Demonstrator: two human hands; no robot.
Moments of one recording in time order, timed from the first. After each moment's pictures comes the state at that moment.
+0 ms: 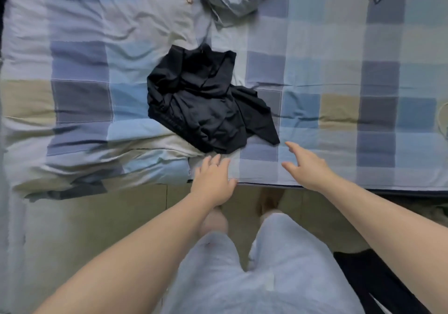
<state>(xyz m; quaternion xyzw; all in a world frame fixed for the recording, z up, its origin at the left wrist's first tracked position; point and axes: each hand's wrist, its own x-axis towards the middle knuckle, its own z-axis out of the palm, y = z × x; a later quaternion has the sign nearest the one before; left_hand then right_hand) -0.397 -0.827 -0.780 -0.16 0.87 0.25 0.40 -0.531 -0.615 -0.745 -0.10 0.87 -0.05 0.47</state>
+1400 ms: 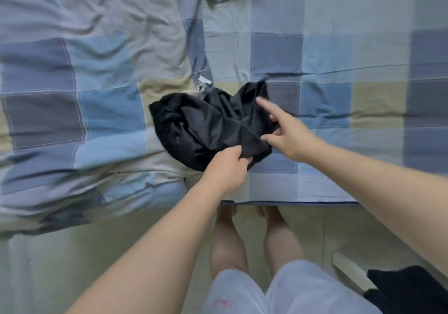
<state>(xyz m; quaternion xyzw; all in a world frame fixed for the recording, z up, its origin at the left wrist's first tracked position) -0.494 -0.832 -0.849 -0.25 0.78 0.45 0.36 -0.605 -0.682 -0.867 -0.14 0.83 -0.32 0.43</state>
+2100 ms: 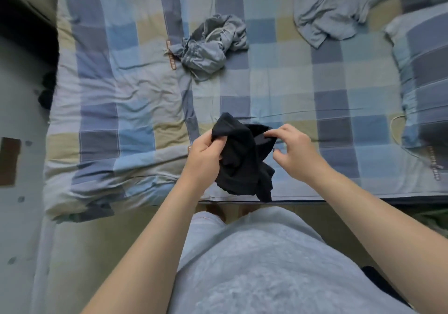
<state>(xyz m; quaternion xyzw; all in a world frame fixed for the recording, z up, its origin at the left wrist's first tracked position) -0.492 -0.730 -0.538 -0.26 0.67 0.69 0.05 -0.581 -0.529 -0.572 -0.22 0.89 -0.33 0.22</state>
